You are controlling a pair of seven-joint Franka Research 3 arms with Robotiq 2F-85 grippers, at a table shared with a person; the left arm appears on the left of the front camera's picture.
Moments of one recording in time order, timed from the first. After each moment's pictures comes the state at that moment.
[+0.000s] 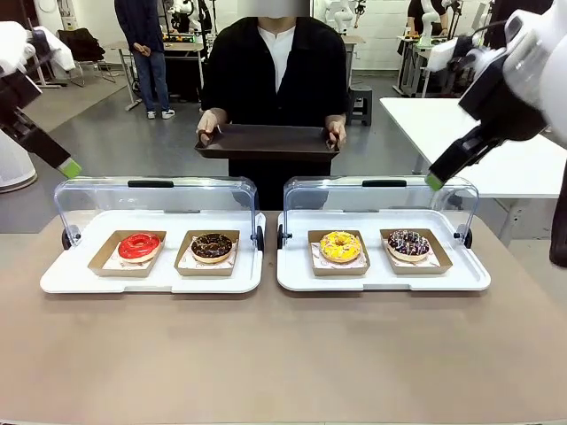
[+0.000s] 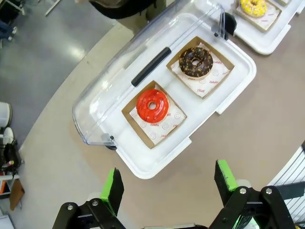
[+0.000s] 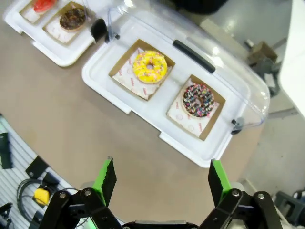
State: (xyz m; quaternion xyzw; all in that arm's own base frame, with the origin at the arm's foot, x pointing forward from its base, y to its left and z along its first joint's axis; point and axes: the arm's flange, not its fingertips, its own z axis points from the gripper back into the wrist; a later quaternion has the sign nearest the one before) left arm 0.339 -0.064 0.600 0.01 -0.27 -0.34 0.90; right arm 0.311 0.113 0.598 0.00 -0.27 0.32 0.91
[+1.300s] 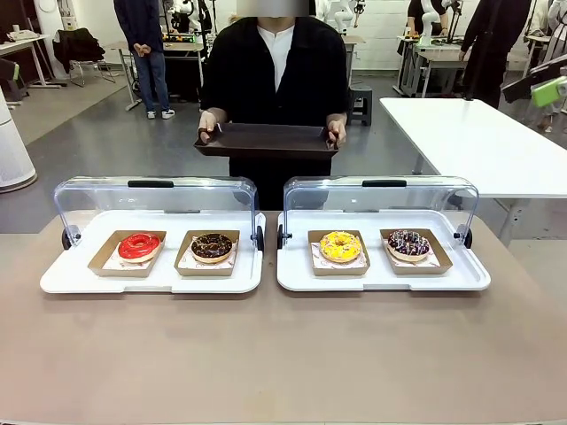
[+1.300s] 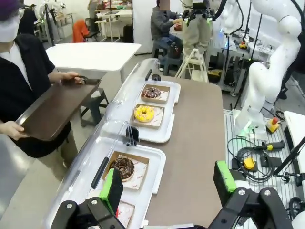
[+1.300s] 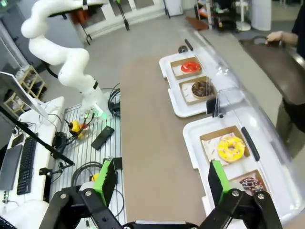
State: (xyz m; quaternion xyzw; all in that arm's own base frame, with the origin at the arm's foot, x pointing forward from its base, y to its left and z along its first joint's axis) left arm 0.370 0.075 0.642 -0.36 -0.41 -0.49 0.68; right arm 0.394 -0.062 0.633 0.39 -0.32 0.51 0.70
